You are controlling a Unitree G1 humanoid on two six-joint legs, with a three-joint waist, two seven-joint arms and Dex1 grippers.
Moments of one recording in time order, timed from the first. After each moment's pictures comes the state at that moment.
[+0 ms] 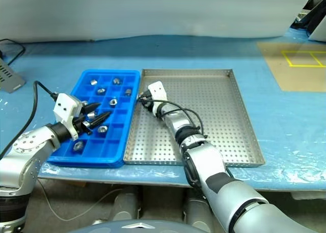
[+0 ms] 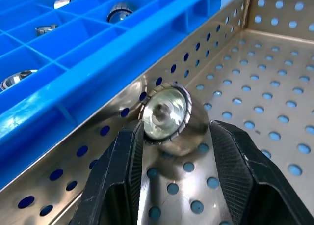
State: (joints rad) left arm -0.07 0.62 0.20 -0.39 -0.42 0.53 -0.59; right arm -1.02 0.12 0.00 1.23 0.01 -0.05 0.36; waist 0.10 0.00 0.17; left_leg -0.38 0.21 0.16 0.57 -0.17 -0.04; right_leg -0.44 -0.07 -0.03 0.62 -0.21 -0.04
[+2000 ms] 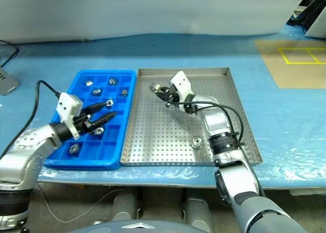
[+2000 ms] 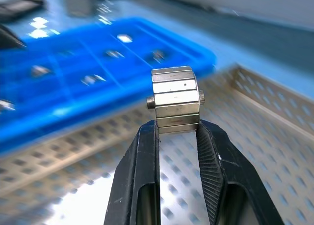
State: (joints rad) left arm -0.08 0.68 0.24 -0.35 -0.53 0.49 -0.77; right arm -0.73 -0.20 0.11 0.25 0.14 0.35 0.88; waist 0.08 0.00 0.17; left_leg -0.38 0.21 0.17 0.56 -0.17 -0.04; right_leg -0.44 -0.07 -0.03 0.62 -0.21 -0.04
